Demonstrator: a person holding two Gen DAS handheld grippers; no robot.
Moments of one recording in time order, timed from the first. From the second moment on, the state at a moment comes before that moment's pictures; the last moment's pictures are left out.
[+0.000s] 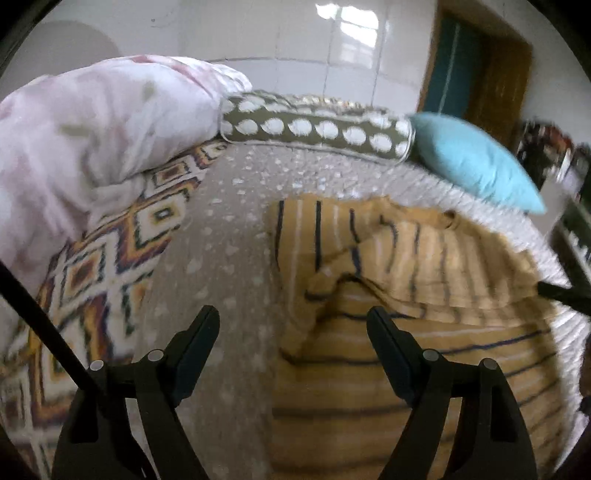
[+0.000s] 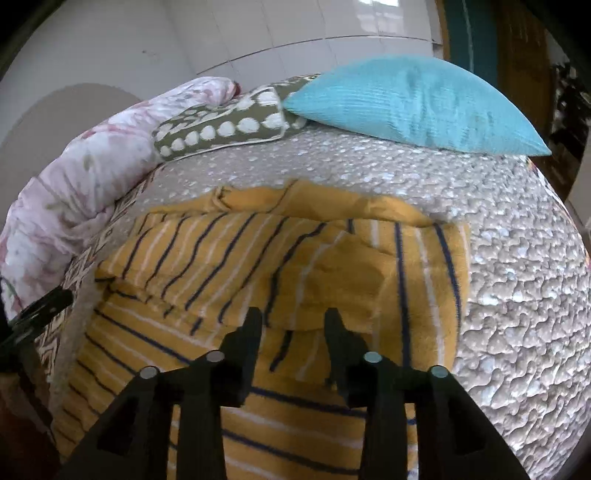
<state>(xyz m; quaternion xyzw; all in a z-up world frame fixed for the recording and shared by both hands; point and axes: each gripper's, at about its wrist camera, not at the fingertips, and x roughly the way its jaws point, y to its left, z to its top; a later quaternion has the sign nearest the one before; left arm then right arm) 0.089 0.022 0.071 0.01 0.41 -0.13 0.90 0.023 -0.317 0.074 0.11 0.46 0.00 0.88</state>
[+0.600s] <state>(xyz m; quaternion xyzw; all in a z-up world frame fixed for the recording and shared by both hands) 0.114 -0.014 0.041 0.11 0.45 -0.12 0.88 0.033 -0.362 0.049 0.18 0.48 -0.03 0.86</state>
